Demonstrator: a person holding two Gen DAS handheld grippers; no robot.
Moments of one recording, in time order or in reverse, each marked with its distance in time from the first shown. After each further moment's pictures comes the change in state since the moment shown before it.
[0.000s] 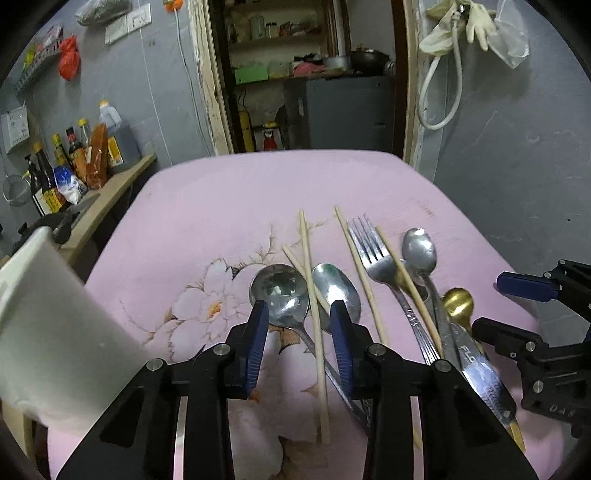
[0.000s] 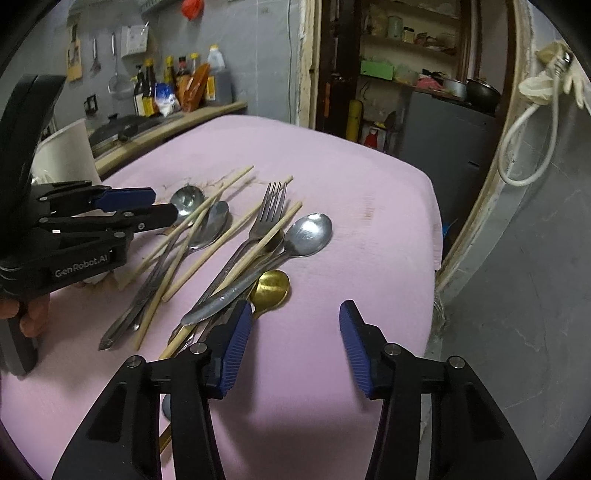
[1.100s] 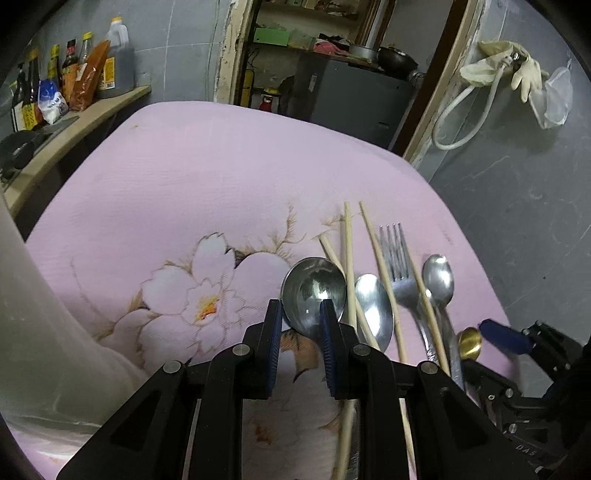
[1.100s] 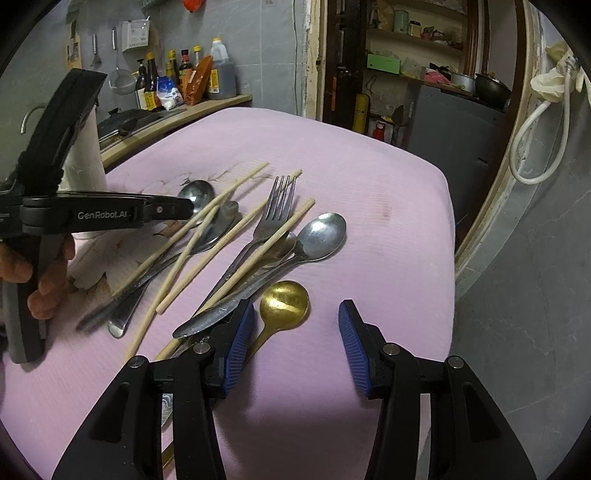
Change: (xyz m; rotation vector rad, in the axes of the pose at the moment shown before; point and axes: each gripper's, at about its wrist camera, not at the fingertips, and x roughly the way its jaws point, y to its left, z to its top) left arm 0.036 0.058 0.009 -0.246 0.109 -0.208; right arm 0.021 0.005 0.007 0.003 0.013 0.030
